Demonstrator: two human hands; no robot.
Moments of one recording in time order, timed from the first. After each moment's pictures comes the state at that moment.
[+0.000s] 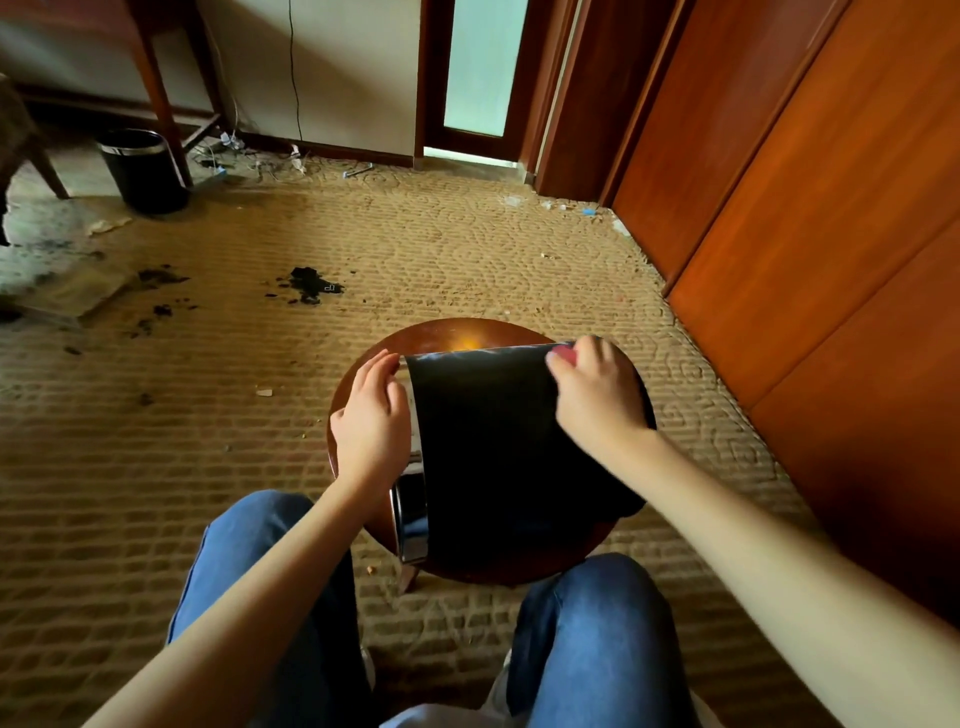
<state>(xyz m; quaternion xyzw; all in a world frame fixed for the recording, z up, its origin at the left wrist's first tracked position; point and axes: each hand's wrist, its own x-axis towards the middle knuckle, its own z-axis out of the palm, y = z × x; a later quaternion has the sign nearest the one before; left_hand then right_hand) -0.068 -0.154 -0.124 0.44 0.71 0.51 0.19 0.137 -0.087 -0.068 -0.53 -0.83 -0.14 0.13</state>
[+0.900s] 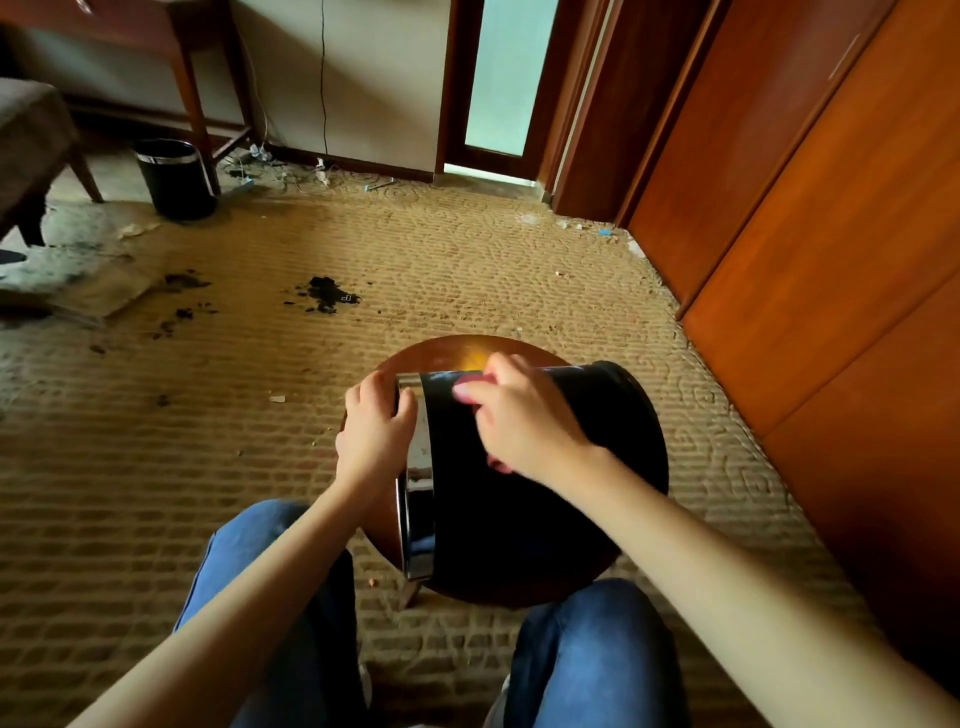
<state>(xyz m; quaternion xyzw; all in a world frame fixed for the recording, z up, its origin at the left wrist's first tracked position) -0.080 -0.155 -0.108 0.40 0.75 0.45 0.27 0.072 -0.114 -0.047 -0.37 -0.91 0.03 0.17</state>
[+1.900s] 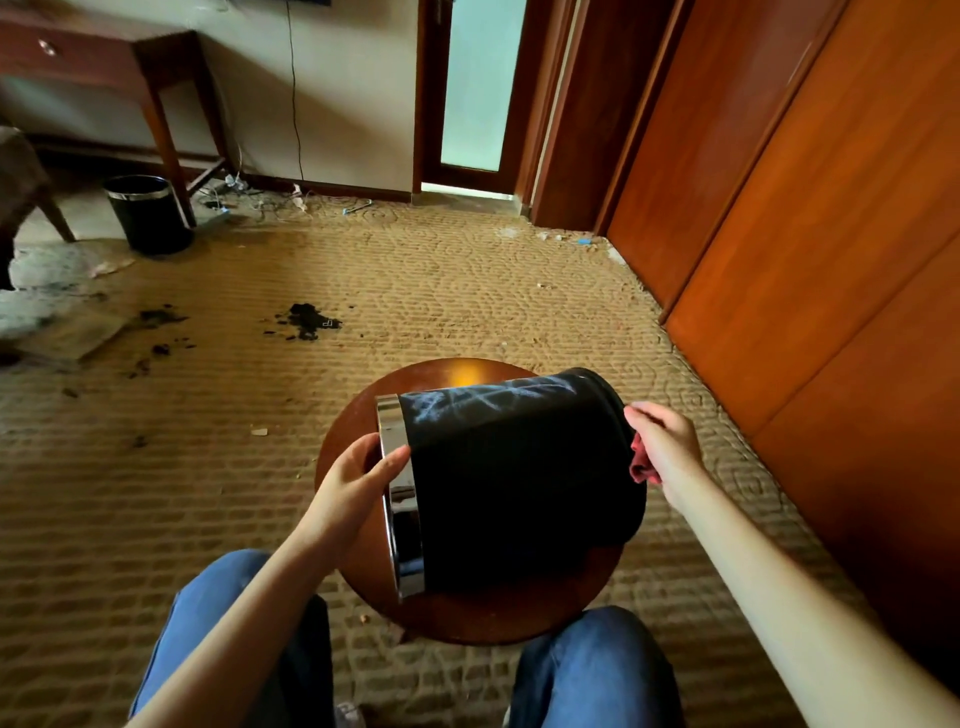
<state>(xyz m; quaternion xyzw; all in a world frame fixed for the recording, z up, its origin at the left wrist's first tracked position) -0.078 -0.164 -0.106 0.37 0.54 0.57 0.50 0.211 -0.048 -0.068 -0.66 -0.47 0.42 0.41</state>
